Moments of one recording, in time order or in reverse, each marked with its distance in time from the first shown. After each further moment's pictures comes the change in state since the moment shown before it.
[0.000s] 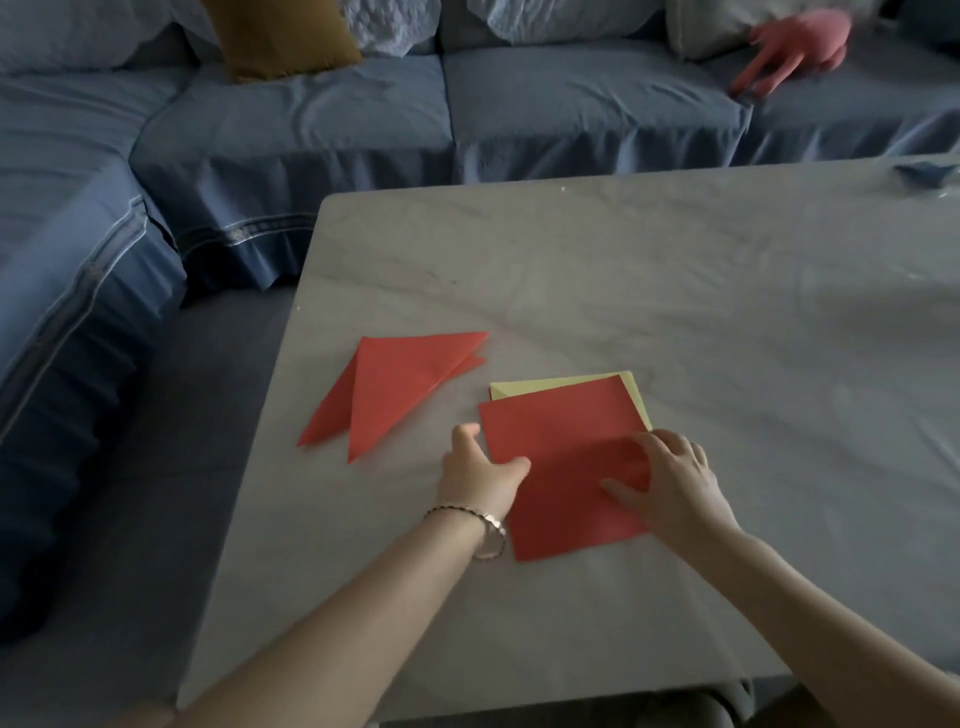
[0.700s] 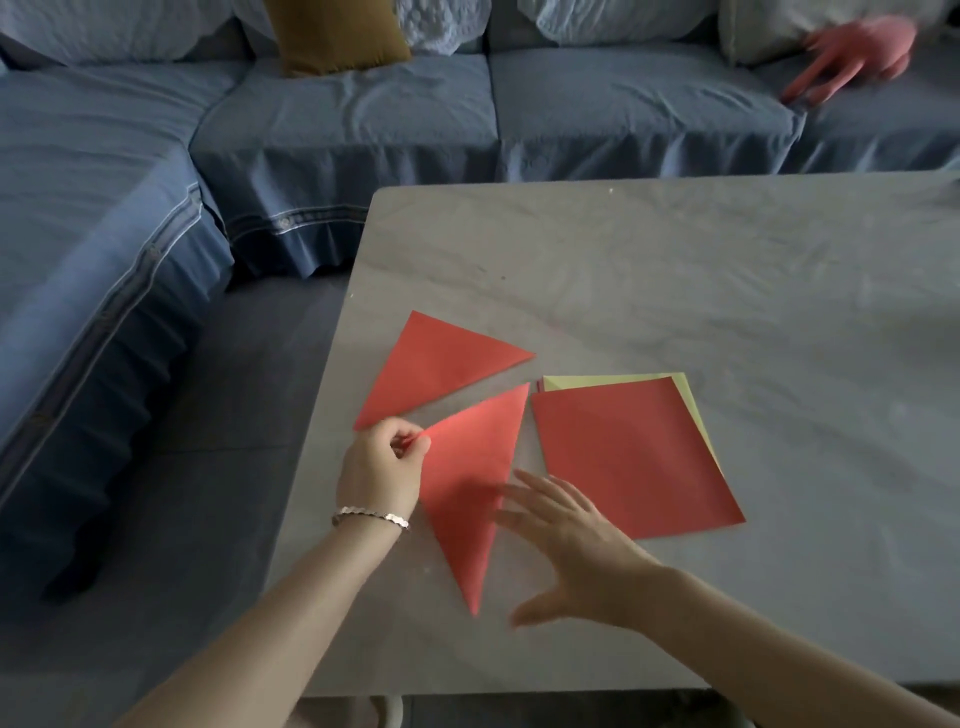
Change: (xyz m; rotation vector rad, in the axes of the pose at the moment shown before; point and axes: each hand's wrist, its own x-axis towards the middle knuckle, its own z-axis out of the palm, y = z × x) left_hand 0.017 -0.065 -0.098 0.122 0.441 0.279; right_hand -0.039 -0.086 0.046 -0.136 -0.313 -0.855
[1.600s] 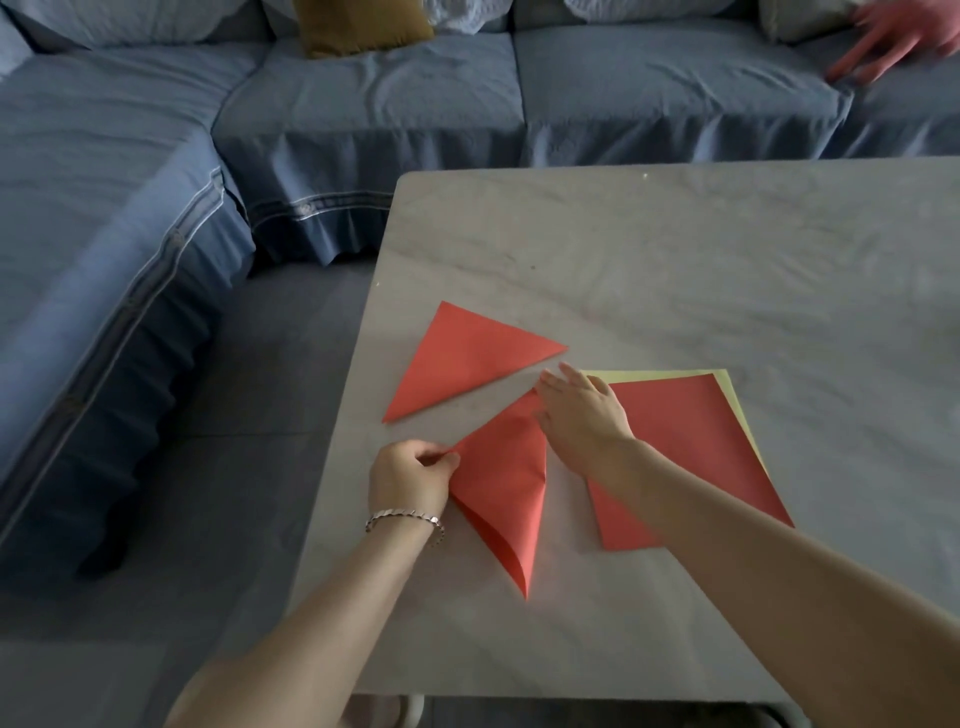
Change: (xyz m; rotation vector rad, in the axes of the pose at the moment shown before) left_hand 0.000 -0.017 0.007 -0.104 -0.054 -0.216; right_hand 0.100 0.036 -0.029 -0.204 0.016 0.447
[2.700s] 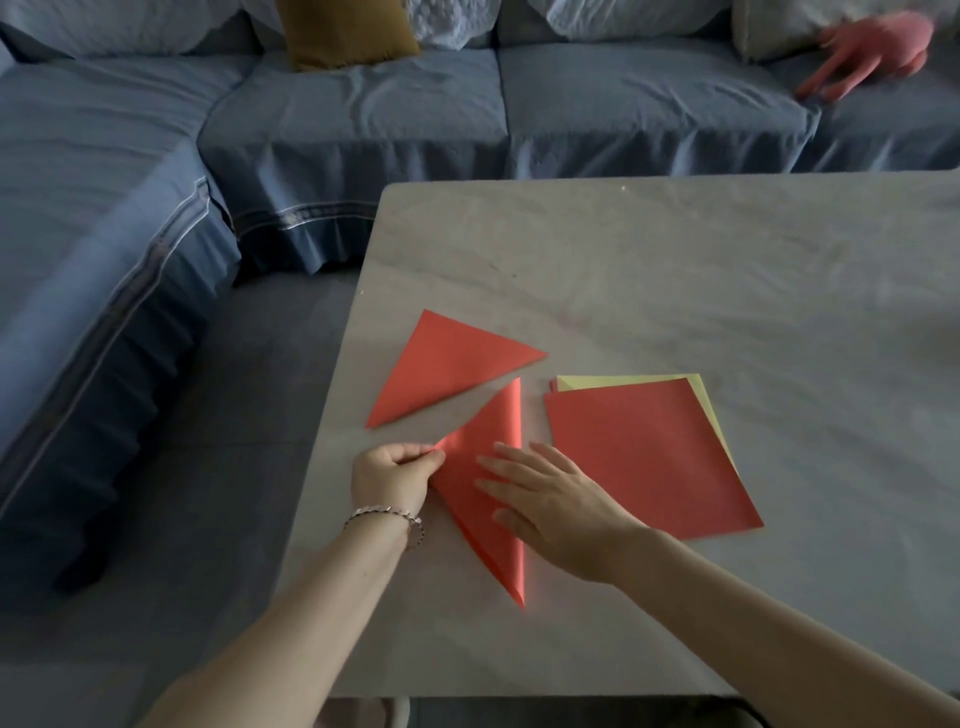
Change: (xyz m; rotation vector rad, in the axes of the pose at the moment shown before) left_hand -0.009 0.016 -0.002 -0.305 0.001 -0.167; right_hand -0.075 -0.012 0.014 -0.002 0.084 -0.421
